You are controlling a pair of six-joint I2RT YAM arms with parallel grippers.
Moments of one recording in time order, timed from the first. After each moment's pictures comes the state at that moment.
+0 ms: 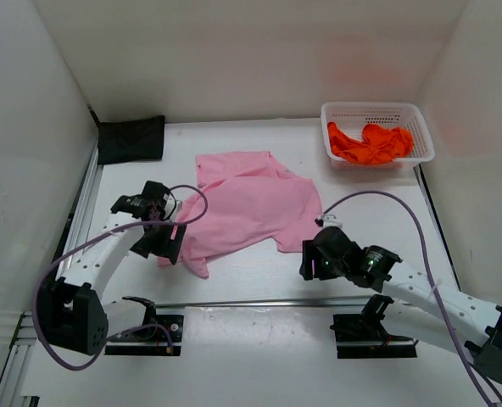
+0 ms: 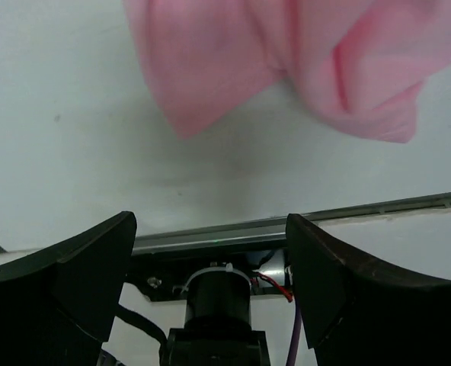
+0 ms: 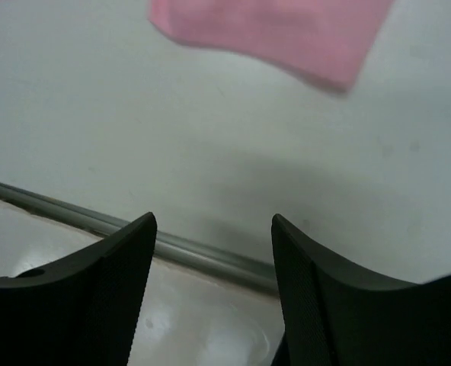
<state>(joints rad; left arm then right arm) -0.25 1.21 0.91 -1.08 -0.04 0.00 0.91 0.85 0.59 -0.67 0.16 0.66</state>
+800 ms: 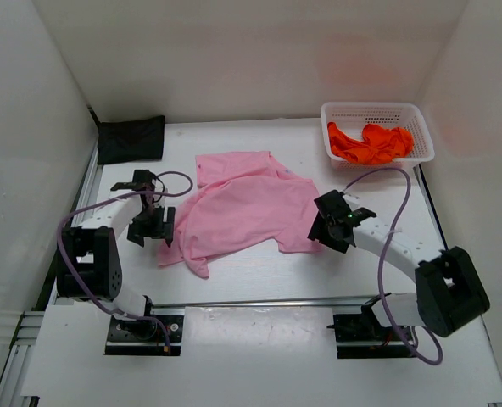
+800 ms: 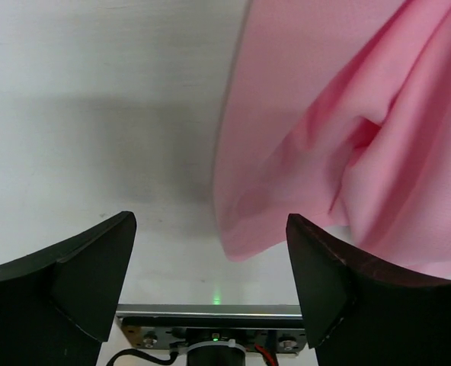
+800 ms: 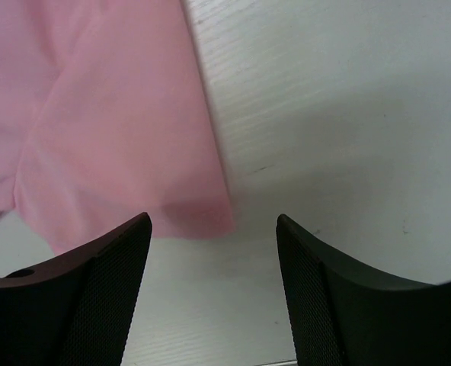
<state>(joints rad) -0.03 1.52 0.95 -0.86 -0.04 0.00 0.56 1.28 0.72 -0.59 0.28 0.85</state>
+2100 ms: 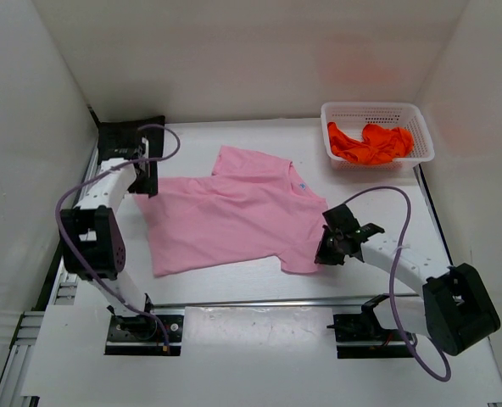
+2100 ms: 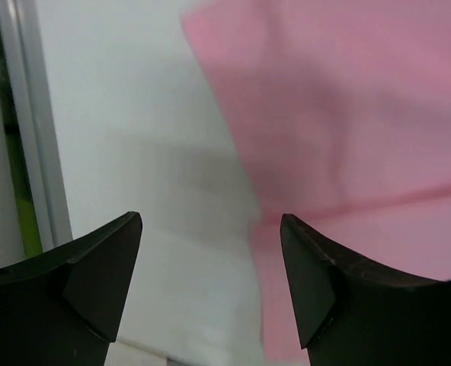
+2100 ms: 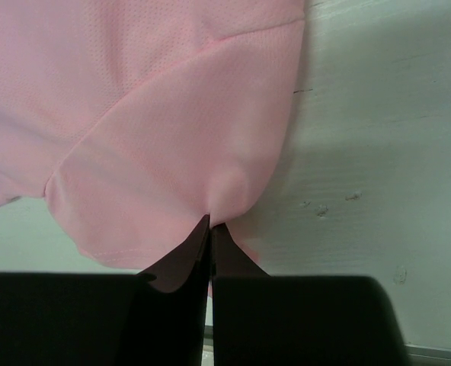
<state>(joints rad) 0.02 1.72 1.38 -0.76 -0.31 0.00 0.51 1.20 0.55 -0.51 -0.02 0.77</state>
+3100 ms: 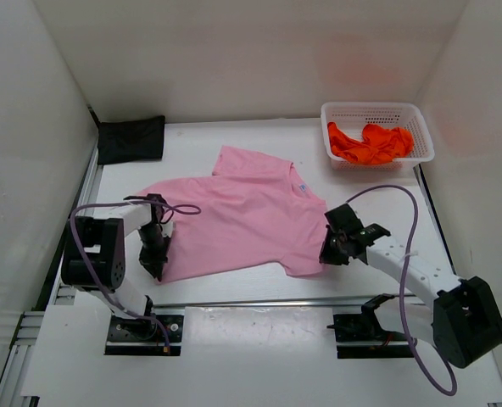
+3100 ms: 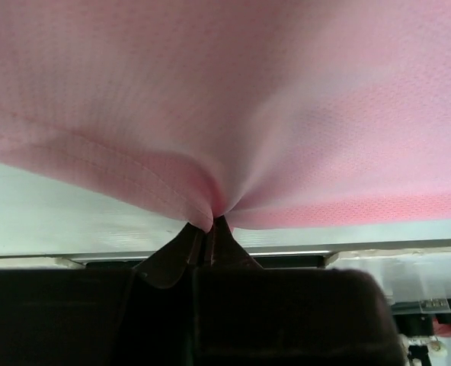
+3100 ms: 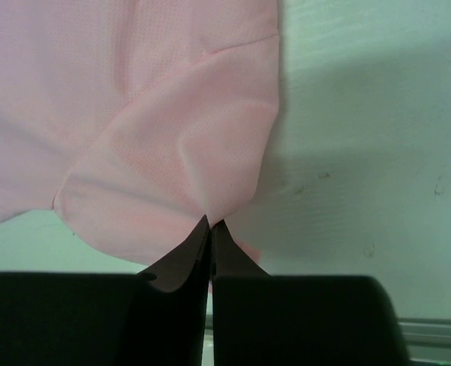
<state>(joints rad) -0.08 1.61 0.80 -0.99 0.02 0.00 0.52 1.13 0.58 -0.60 0.04 0.75</state>
